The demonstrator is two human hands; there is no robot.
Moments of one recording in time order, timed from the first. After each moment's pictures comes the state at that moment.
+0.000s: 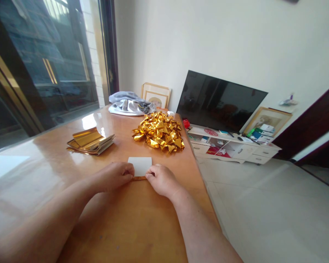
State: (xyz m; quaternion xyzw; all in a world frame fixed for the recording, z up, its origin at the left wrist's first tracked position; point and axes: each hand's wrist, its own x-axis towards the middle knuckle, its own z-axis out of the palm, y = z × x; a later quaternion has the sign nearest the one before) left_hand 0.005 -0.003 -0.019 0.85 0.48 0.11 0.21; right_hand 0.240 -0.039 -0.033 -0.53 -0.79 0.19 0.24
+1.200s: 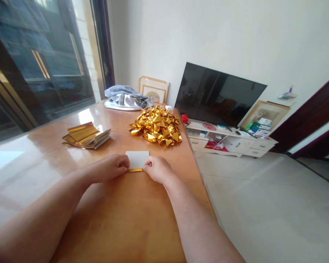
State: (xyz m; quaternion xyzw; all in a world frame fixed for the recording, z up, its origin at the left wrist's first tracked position) left_hand 0.004 -0.003 -0.005 0.83 0.48 0.09 0.26; right_hand 0.234 -0.032 -0.030 -0.62 -0.71 0.26 0.22
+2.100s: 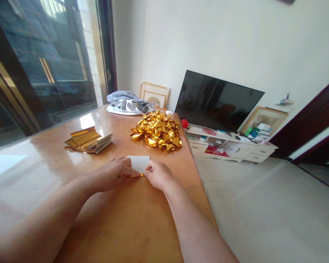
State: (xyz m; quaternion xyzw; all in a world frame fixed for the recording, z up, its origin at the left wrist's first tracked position) left_hand 0.008 -0.013 0.001 0.92 0.35 0.09 0.13; right_hand 0.231 -0.032 -0.035 -0.64 -0.69 0.25 0.22
